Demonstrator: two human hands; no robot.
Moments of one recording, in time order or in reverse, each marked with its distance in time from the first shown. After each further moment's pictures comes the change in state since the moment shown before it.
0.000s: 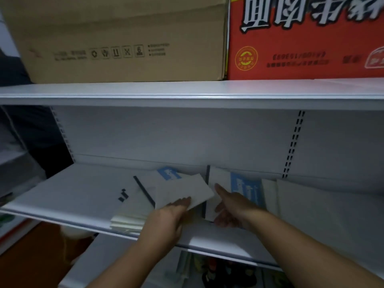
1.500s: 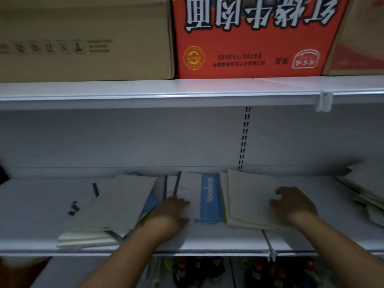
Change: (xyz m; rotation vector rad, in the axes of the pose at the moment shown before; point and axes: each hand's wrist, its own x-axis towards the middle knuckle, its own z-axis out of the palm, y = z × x) left_hand 0.069 0.069 0.046 -0.126 -0.561 -0.144; right_hand -0.041 0.107 -0.168 -0.595 0.619 0.112
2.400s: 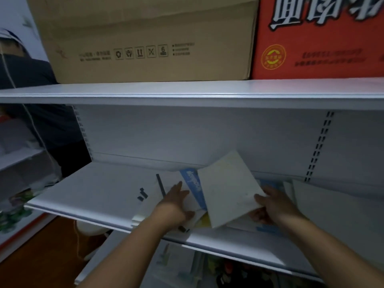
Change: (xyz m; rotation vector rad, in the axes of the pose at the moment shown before) left_hand -0.051 -0.123 -0.041 -0.152 0.190 -0.239; right_hand -0.060 -0.170 0.059 0.860 -0.373 -0.199
